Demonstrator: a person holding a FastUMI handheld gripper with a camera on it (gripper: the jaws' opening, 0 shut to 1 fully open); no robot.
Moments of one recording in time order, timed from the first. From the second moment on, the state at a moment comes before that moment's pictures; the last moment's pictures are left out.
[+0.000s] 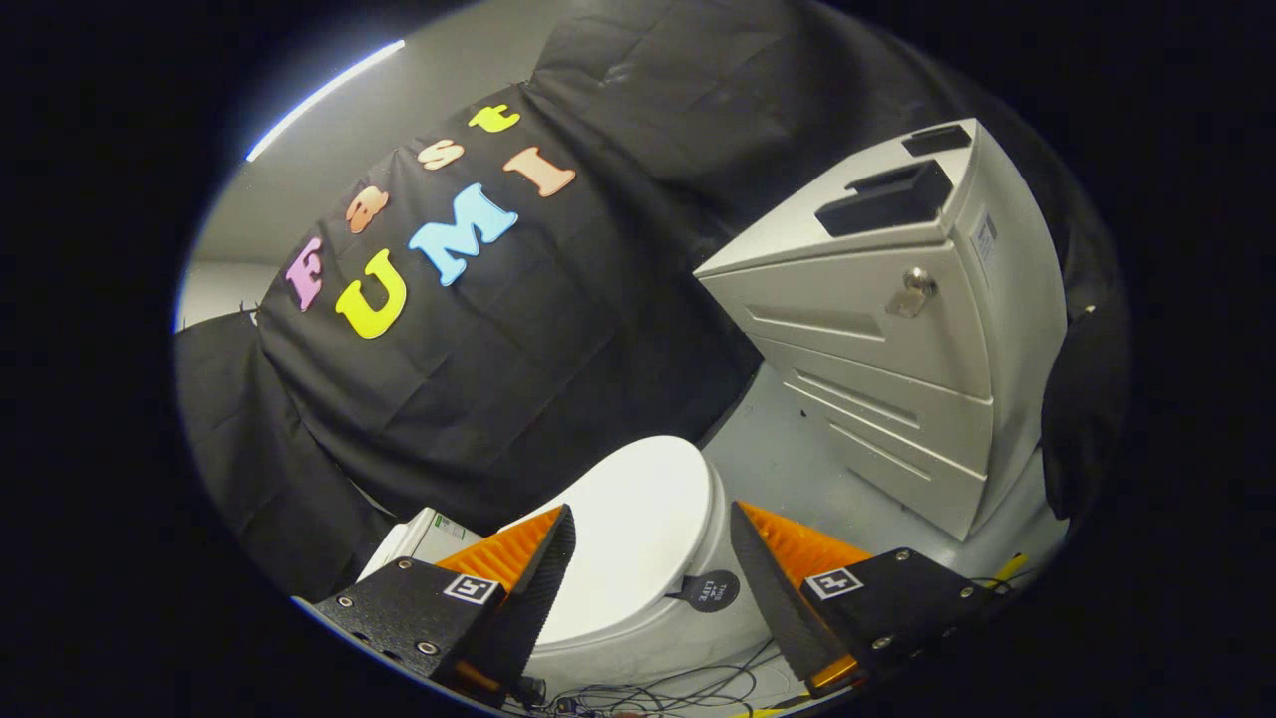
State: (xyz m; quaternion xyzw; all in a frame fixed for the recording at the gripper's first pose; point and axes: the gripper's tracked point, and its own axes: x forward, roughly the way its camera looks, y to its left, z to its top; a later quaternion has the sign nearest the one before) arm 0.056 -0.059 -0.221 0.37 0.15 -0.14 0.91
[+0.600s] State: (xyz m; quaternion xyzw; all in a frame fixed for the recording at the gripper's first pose) arm 0.056 -0.040 -0.311 0.47 0.21 -0.16 0.84
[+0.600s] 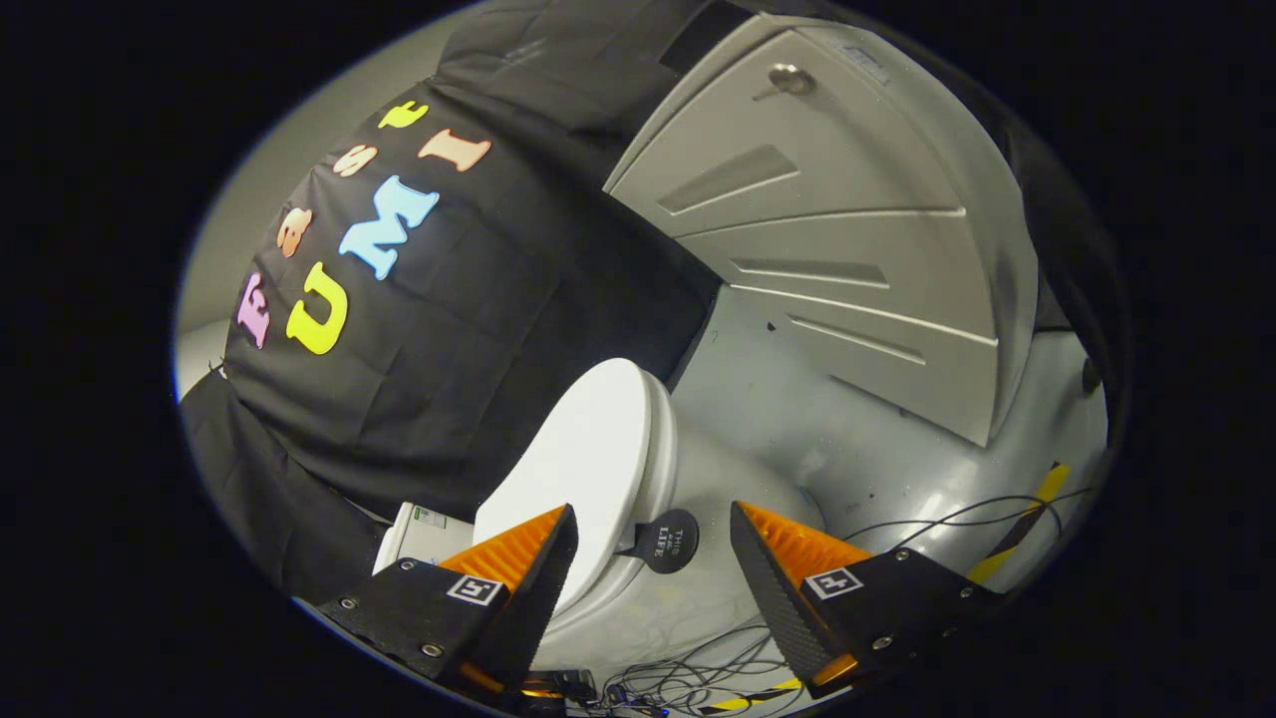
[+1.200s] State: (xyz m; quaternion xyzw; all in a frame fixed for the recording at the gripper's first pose) arm 0.061 -0.020 -0.337 0.58 0.22 -0.13 0.78
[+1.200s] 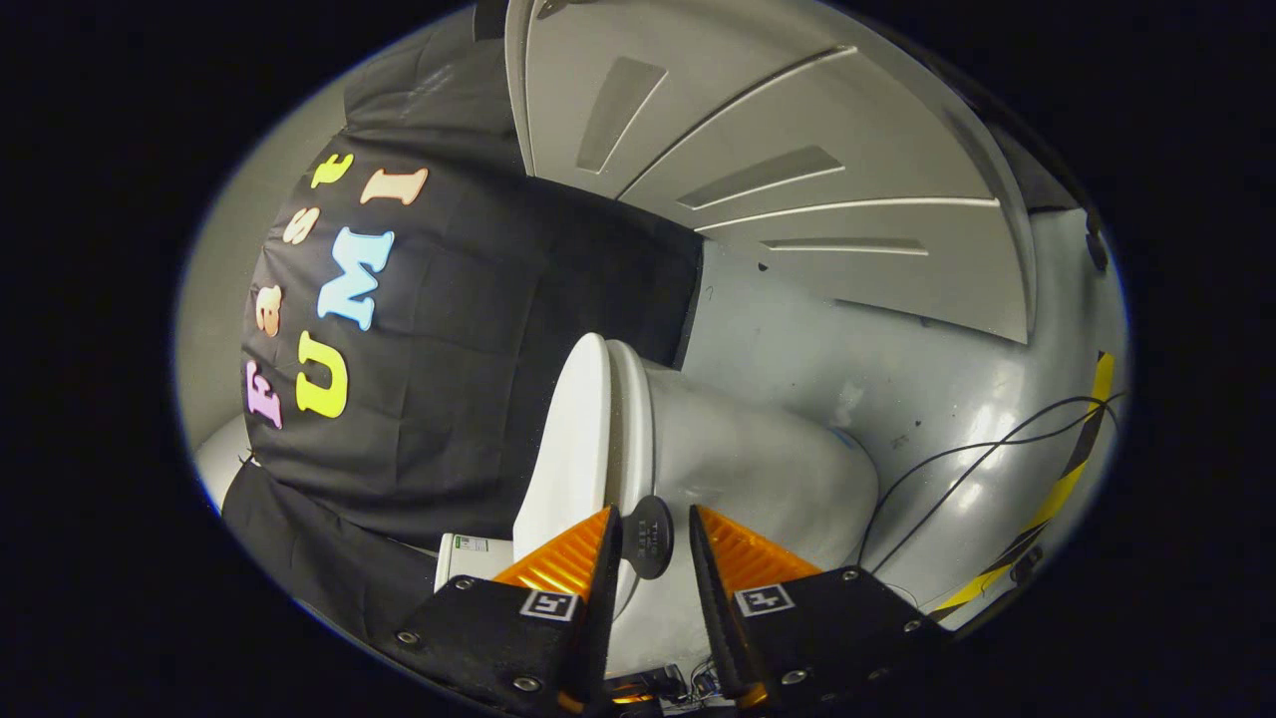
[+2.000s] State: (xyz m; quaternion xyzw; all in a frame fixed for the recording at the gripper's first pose) arm 0.072 -0.025 -0.313 0.57 0.20 -0.16 0.78
